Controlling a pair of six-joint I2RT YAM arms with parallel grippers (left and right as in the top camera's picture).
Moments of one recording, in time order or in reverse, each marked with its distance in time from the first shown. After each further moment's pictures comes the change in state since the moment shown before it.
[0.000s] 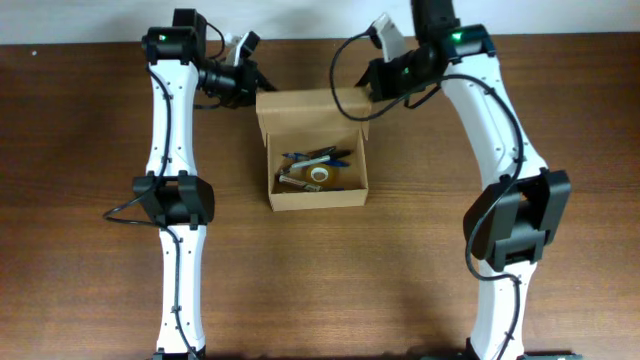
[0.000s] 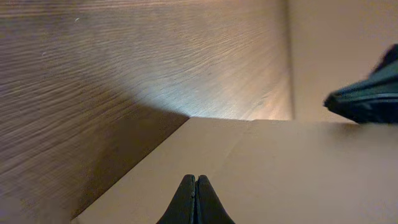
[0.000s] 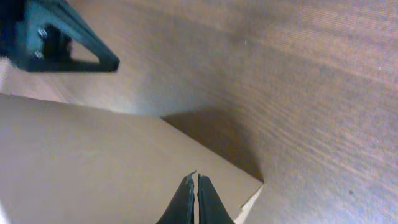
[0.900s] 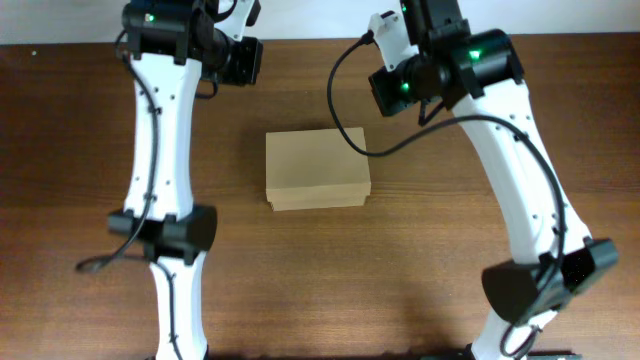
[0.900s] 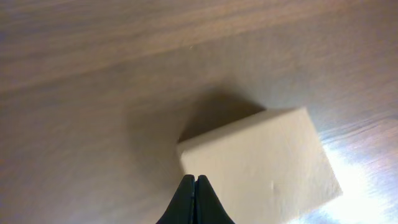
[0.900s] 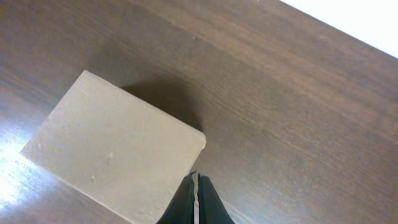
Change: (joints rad) left arm -0.165 -0.563 -0.248 0.002 -0.781 -0.103; right arm 0.126 -0.317 -0.059 -0.141 0.452 -0.080
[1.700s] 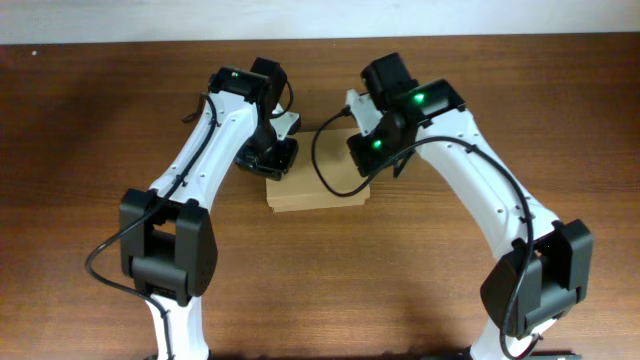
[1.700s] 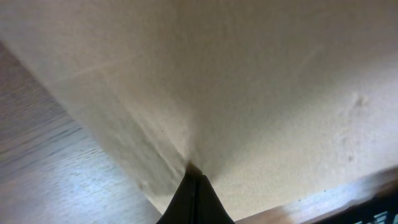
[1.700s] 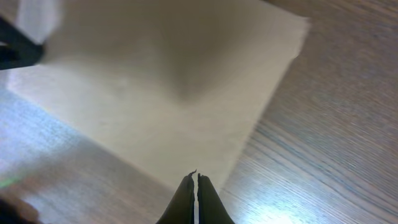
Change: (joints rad) left arm -0.130 -0.226 -1.056 0.324 -0.008 0.002; right arm 0.093 -0.034 -0.431 0.084 -0.076 0.133
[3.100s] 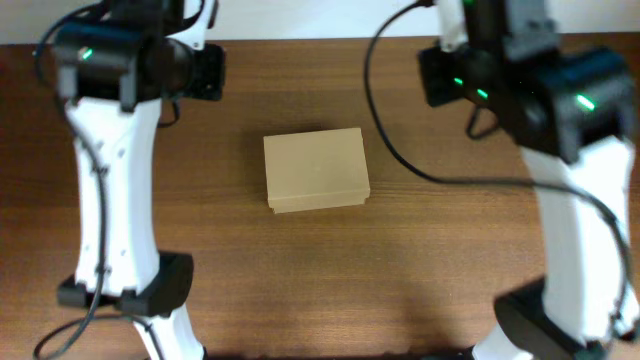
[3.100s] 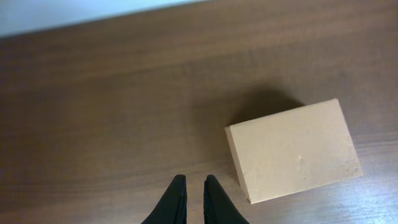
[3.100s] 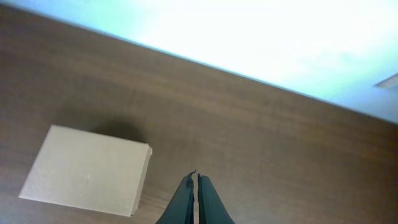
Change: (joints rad) left arm 0.135 -0.124 0.867 -0.325 -0.232 -0.025; right arm -0.044 -0.101 0.834 -0.344 0.409 0.003
